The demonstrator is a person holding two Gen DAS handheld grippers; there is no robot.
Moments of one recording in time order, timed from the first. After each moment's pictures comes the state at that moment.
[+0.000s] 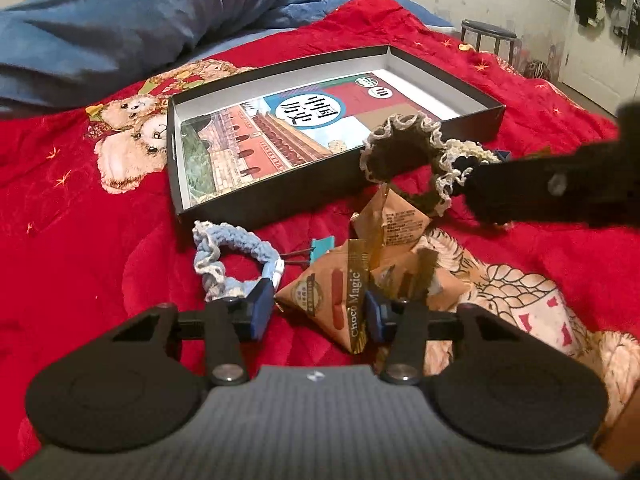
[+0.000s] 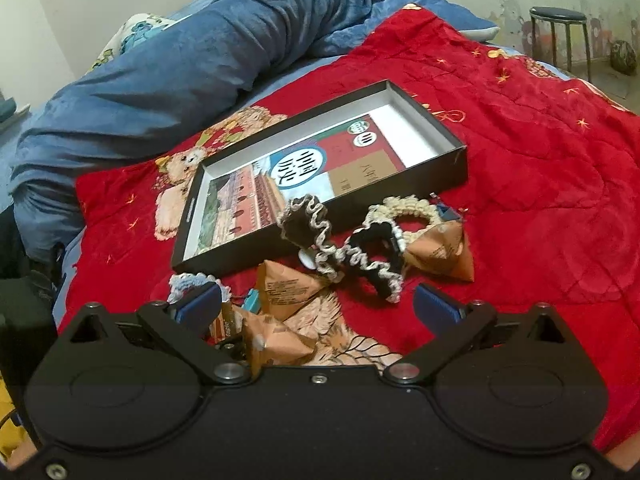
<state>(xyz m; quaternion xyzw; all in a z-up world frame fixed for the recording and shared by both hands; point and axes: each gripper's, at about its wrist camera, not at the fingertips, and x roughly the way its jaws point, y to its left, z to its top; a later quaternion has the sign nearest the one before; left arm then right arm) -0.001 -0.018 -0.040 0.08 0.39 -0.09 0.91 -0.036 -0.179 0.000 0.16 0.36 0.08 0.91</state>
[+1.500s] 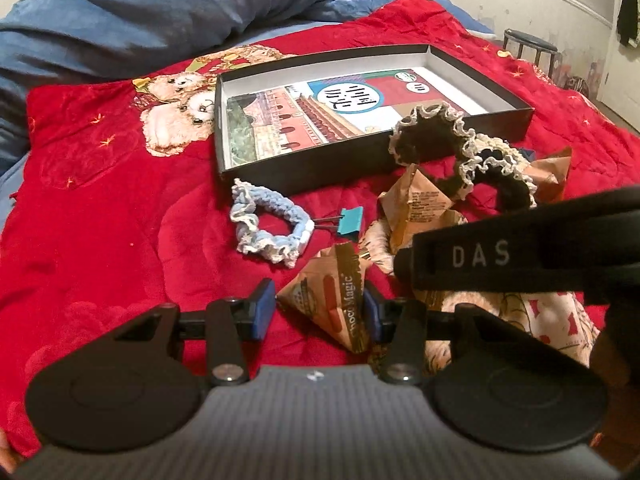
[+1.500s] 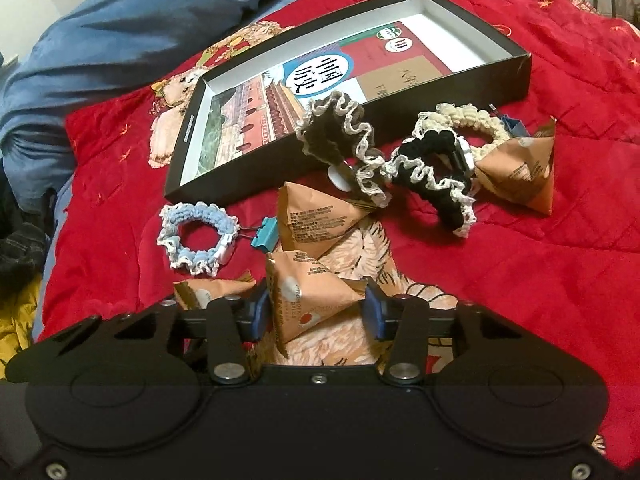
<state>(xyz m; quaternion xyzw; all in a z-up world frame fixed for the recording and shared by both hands) -0.023 -0.014 -0.044 0.05 0.40 -0.02 0.92 -0.002 -0.145 -0.044 0.15 0.47 0.10 0.87</state>
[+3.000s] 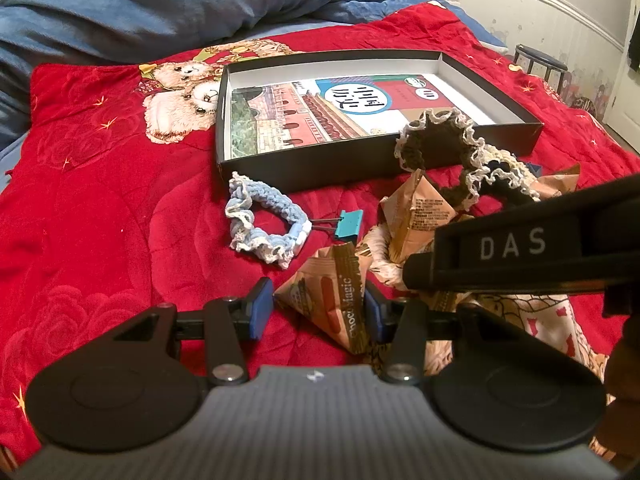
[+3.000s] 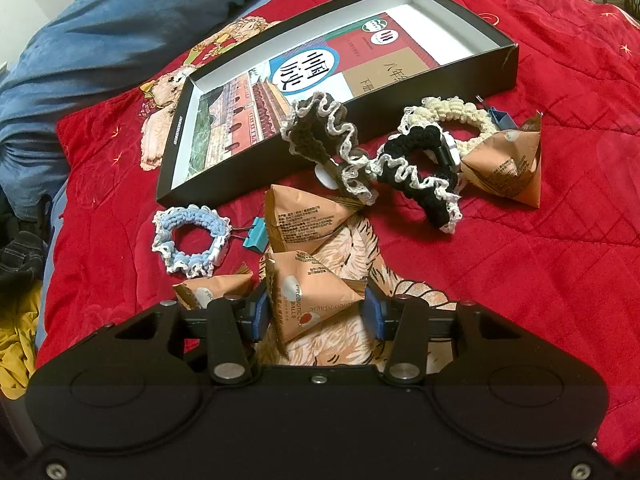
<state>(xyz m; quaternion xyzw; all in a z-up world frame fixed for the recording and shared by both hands) -0.019 -0.011 -0.049 0.01 0.39 -0.01 0.92 0.002 -0.151 -0.043 0.17 0.48 0.09 0.86</state>
